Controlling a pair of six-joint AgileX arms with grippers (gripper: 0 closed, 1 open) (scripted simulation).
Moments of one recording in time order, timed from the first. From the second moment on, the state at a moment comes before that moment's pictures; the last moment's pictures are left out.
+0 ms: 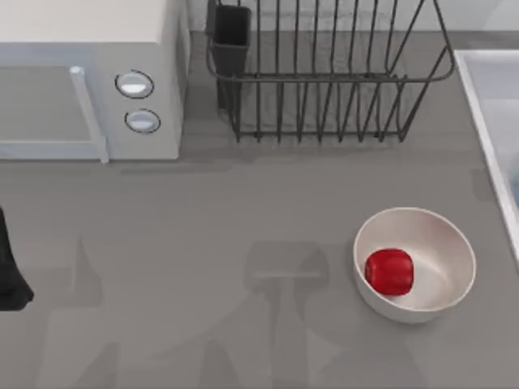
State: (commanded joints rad) left arm 0.00 0.00 0.00 0.00 0.00 0.00; right arm -0.14 0.87 0.91 -0.38 -0.02 -0.11
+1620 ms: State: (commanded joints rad) left arm 0.00 0.00 0.00 0.00 0.00 0.00; right arm -0.38 2.57 2.34 -1.25 -0.03 -0.36
